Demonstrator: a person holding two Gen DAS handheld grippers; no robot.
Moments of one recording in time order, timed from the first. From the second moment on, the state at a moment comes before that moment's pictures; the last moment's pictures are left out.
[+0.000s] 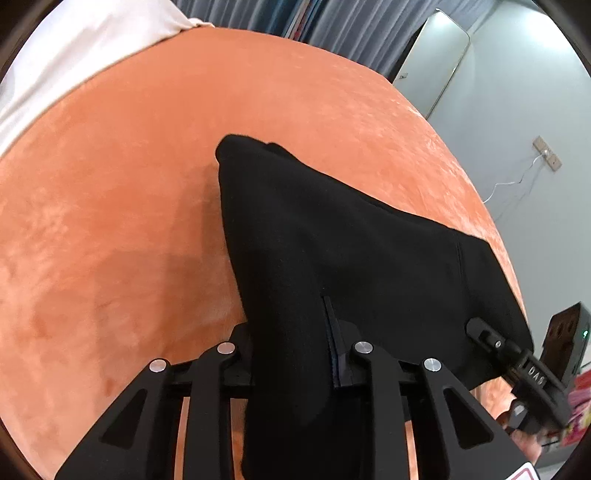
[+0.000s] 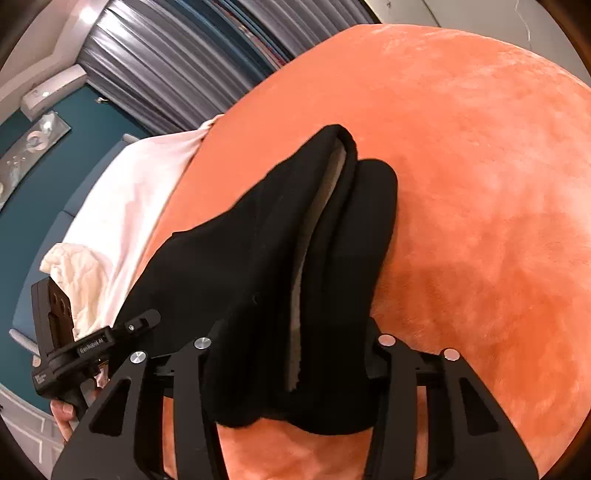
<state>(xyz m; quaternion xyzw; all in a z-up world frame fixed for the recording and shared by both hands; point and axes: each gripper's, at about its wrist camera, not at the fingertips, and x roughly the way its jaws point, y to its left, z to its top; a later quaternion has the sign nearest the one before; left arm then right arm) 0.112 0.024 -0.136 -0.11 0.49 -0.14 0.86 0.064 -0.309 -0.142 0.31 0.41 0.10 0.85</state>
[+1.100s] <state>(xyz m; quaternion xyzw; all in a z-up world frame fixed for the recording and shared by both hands) 0.049 0.098 -0.060 -0.22 0.43 -0.22 0.85 -0.008 -0.287 -0.060 0.32 0.36 0.16 0.87</state>
